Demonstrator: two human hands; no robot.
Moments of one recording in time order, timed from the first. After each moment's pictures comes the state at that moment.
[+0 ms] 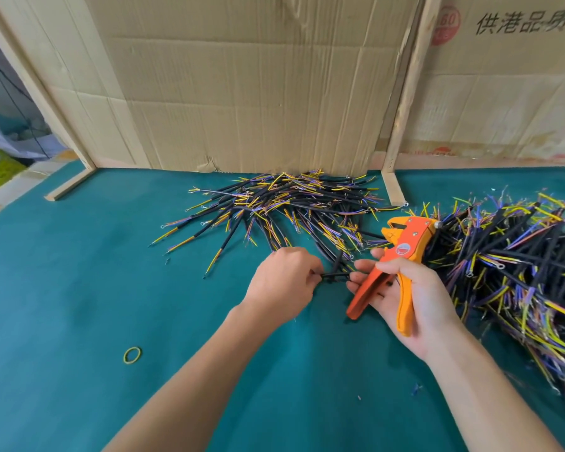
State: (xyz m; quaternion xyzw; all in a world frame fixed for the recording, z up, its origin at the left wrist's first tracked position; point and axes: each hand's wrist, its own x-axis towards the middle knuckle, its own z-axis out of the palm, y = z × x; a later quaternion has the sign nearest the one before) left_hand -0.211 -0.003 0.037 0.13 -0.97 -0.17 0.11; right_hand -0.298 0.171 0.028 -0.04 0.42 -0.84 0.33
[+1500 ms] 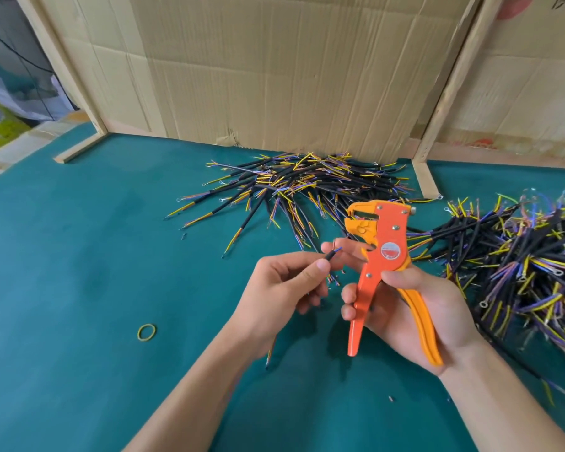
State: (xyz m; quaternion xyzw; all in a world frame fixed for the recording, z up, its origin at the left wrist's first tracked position) left_hand -0.152 -0.008 0.021 0.12 -0.67 -0.71 0.19; right_hand -0.271 0.153 0.031 -0.25 0.32 -0.74 0.53
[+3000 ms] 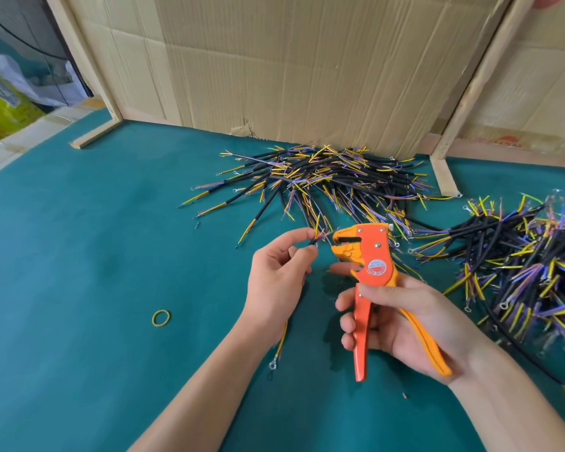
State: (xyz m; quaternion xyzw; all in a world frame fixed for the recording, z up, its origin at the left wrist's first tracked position) left_hand -0.159 -0.012 0.011 0.26 -0.60 -0.69 0.31; right_hand -0.253 0.146 0.037 -0.16 0.45 -0.67 0.57
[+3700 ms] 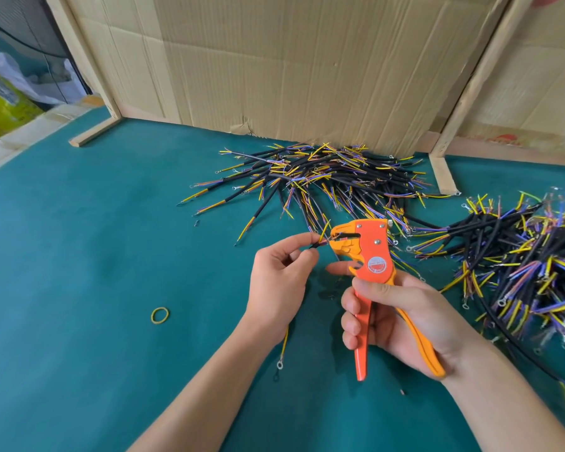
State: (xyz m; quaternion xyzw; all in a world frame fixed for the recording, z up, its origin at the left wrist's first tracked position) left_hand -0.160 -0.008 0.008 0.27 -0.63 -0.65 0.32; right_hand -0.248 0.143 0.036 -0.17 0.45 -0.68 0.56
